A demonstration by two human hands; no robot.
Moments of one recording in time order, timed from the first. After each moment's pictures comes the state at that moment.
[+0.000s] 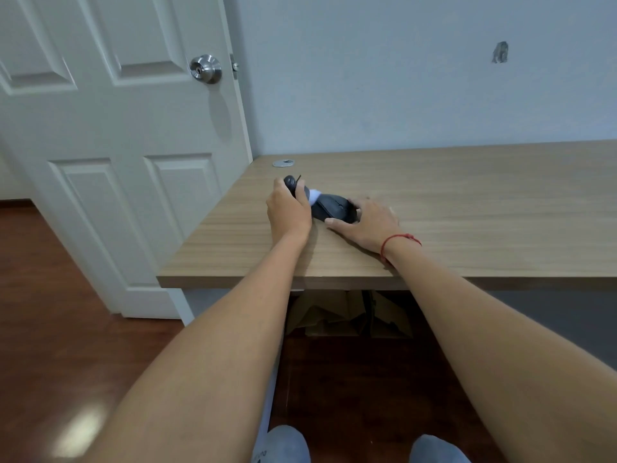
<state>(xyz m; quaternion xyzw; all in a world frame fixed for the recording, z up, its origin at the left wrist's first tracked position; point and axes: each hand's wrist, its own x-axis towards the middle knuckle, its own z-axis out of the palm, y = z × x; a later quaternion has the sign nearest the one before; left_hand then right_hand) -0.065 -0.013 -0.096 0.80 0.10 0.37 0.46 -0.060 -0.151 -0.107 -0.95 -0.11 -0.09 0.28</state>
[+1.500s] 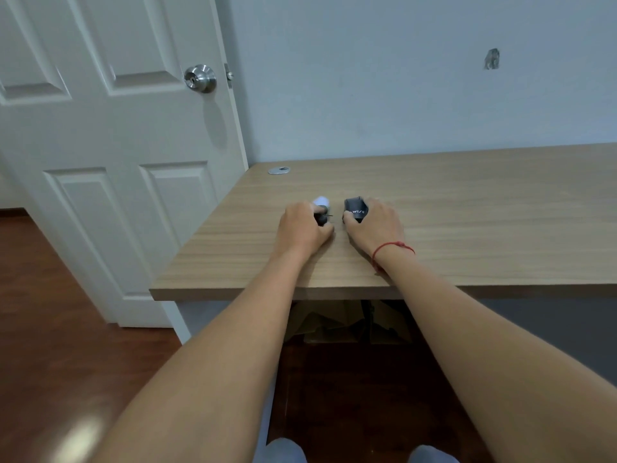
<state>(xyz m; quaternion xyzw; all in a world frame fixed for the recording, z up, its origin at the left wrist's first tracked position) -0.070 -0.023 -0.101 0.93 -0.01 0.25 0.28 -0.053 -0.152 -0.110 -0.92 0.00 -0.19 0.35</state>
